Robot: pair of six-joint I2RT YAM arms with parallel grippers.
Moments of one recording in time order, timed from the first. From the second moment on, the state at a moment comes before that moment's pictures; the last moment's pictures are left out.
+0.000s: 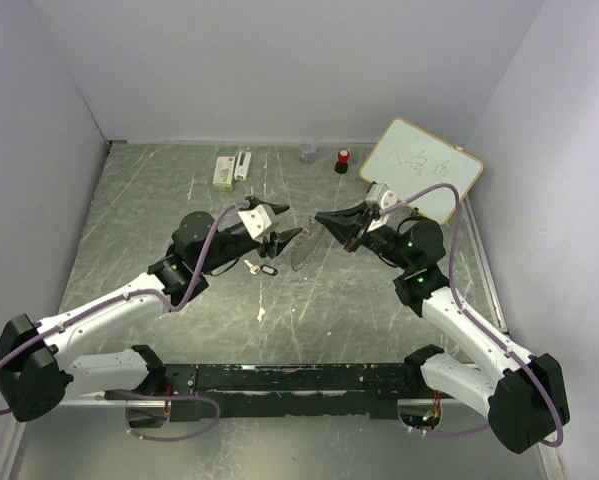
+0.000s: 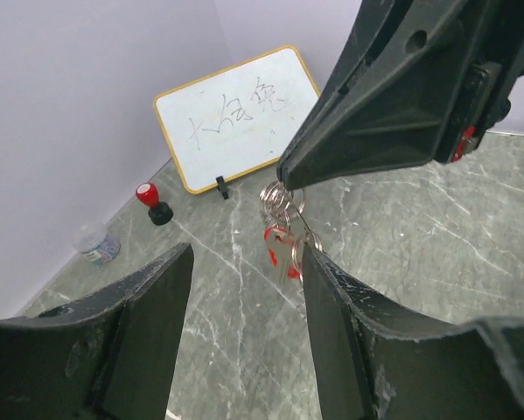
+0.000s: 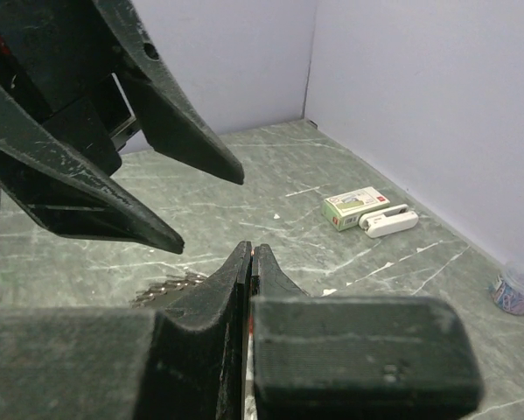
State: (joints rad) left arm -0.81 1.11 0.77 0.44 0.22 0.23; right arm 0.44 0.99 0.59 0.65 -0.62 0.08
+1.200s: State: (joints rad) left arm -0.75 1.30 0.89 0.44 0.53 0.17; right arm 0.44 0.97 0.59 0.62 -0.69 0.02
